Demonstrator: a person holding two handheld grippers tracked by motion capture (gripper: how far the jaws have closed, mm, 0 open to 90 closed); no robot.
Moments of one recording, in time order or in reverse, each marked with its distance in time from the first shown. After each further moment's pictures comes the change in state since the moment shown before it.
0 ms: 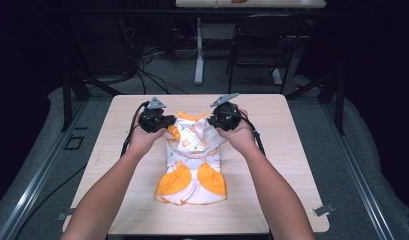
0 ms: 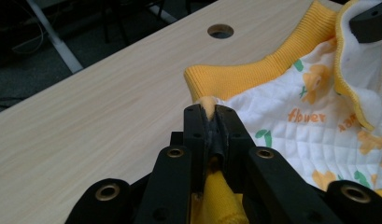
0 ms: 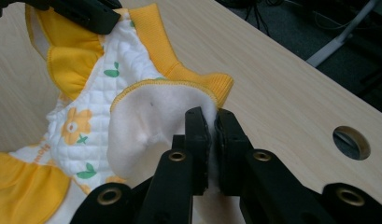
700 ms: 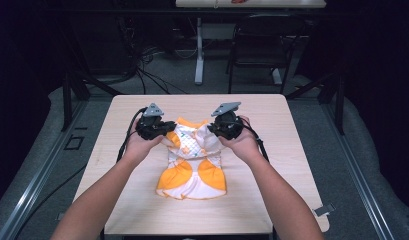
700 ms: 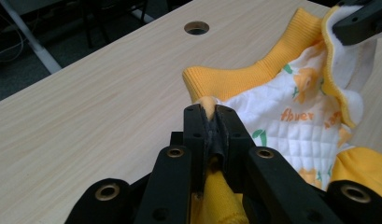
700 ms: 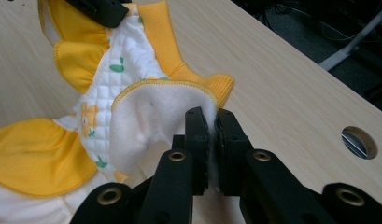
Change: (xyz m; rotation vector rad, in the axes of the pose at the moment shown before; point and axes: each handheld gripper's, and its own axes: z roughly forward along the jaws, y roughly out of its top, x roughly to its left) left arm -0.013 -0.018 -0.015 -0.014 -0.071 0.027; right arm 0.018 -0.019 -0.013 -0.010 0.030 -0.063
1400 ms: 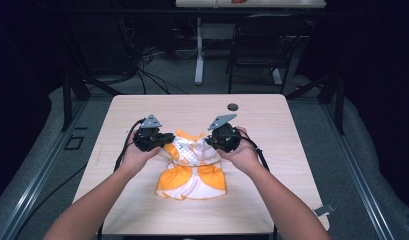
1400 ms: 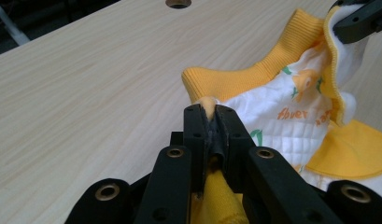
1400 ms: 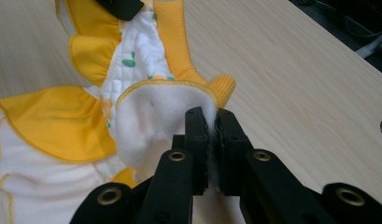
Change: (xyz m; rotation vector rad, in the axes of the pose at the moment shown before) left arm -0.012 -0.030 -0.007 0.041 -0.050 -0.010; right arm 0.027 -0.017 0.000 0.038 0.052 -0.053
